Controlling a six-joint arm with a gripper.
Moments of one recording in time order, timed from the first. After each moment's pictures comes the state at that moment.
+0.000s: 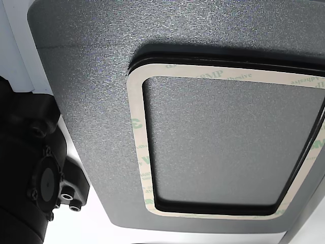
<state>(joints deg) 28.9 79.8 54.7 94.3 15.6 74.3</state>
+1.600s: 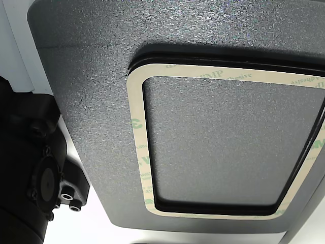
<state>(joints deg) 29.5 78.1 74.7 94.3 4.9 120.3</state>
